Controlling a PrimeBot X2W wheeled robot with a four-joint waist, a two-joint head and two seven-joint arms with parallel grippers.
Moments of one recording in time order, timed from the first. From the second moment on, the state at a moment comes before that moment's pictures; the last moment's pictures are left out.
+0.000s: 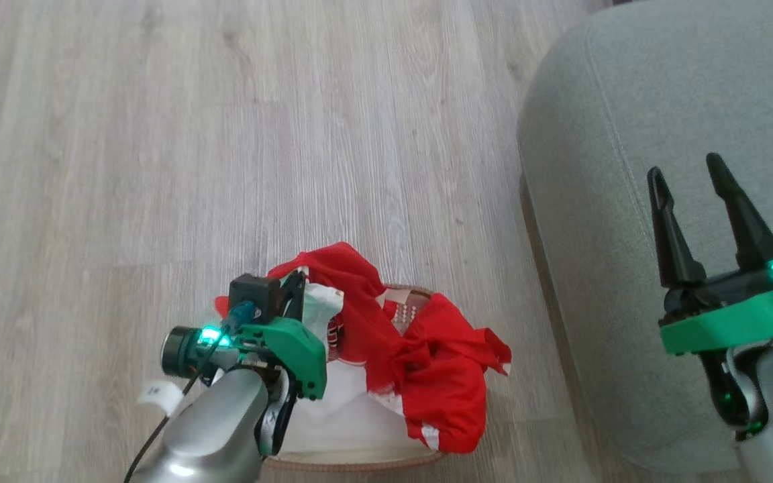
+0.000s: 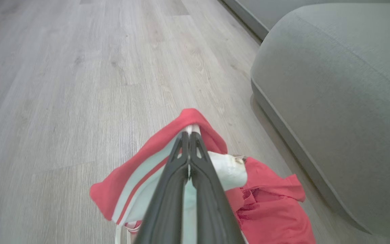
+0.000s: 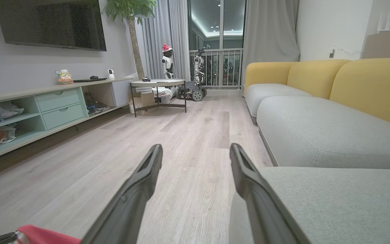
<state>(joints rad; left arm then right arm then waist) -0.52 0.10 -0.79 0.82 -0.61 0.20 -0.25 -0.18 -0.30 0.10 0.04 0.37 0.13 -0.26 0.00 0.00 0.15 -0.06</state>
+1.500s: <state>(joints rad) -0.61 0.25 -0.80 0.04 -0.50 0.27 -0.10 -0.27 -0.37 0.54 0.05 0.45 0.13 -0.26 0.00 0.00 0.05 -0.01</state>
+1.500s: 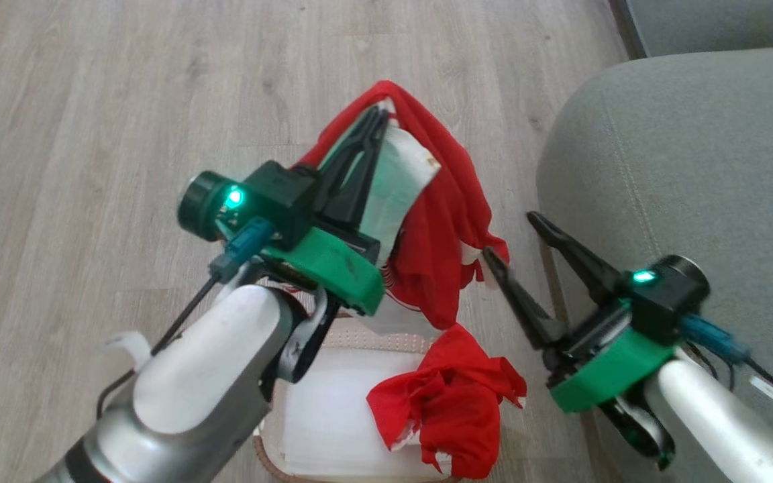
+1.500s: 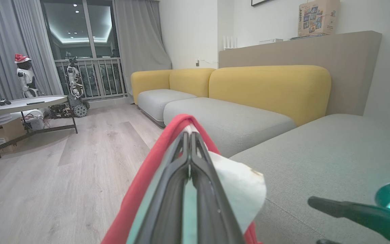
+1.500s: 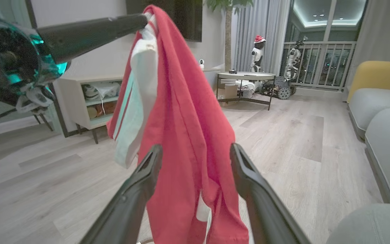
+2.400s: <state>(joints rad) -0.68 0.15 -0.90 0.10 -0.51 0.20 -0.10 -0.60 -0.28 0.71 0.50 0.37 0.13 -0.26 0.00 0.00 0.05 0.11</state>
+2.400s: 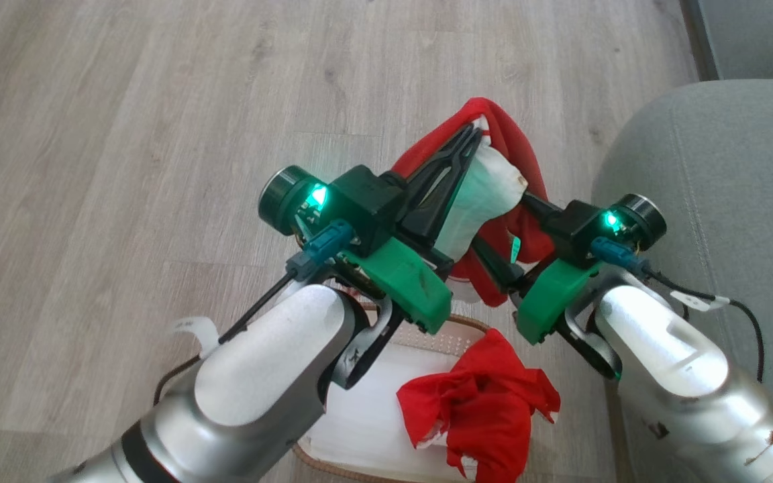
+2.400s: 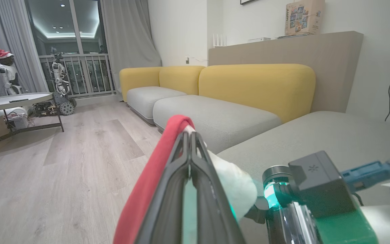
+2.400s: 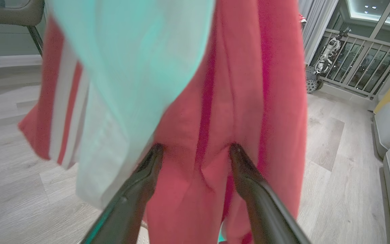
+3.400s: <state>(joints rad) -0.60 0.19 -0.89 0.14 -0.56 0.23 -0.13 -0.55 -0.30 0.57 0.42 0.40 0.13 -0.26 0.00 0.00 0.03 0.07</state>
